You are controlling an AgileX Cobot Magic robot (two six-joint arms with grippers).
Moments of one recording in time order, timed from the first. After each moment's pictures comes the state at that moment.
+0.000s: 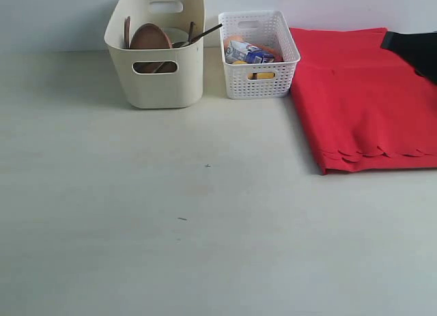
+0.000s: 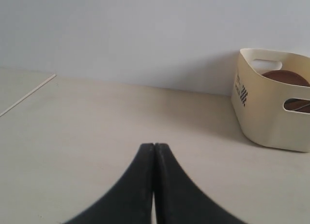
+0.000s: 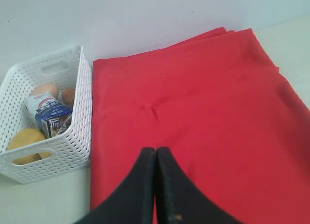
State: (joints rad) left arm 0.07 0.01 0.00 0.13 0.21 -0.19; right arm 0.20 1.45 -0.62 0.15 -0.28 0.19
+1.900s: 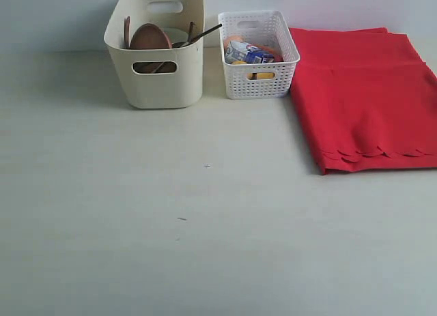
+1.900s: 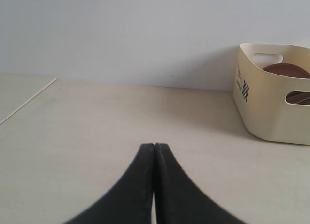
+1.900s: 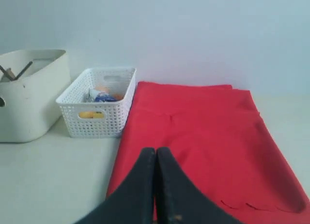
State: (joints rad) left arm 0.07 0.01 0.00 0.10 0.21 -0.12; right arm 0.27 0.24 -0.04 0.03 0.03 0.03
